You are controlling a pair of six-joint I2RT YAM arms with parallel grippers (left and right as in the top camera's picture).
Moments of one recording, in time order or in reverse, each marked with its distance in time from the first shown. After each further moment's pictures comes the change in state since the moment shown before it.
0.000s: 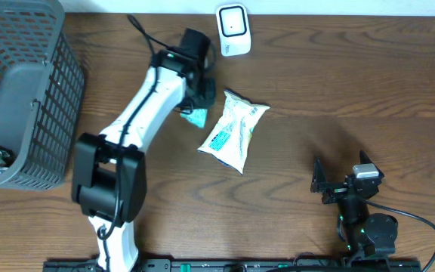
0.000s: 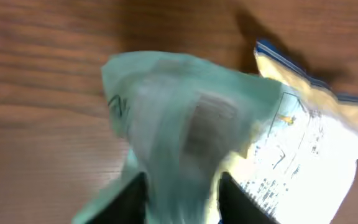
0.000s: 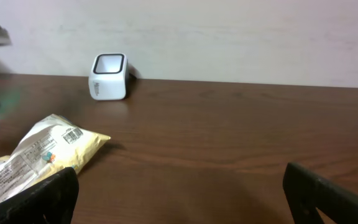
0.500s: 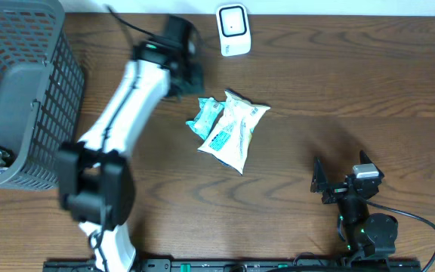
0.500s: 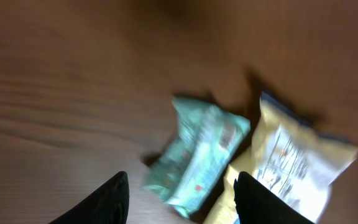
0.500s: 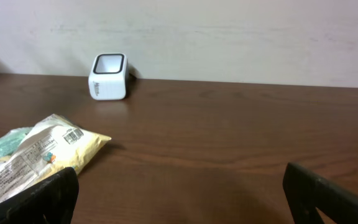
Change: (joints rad) left arm 0.135 -0.094 0.068 0.011 -0.010 -0.002; right arm 0.000 0.000 0.000 0.000 0.000 0.000
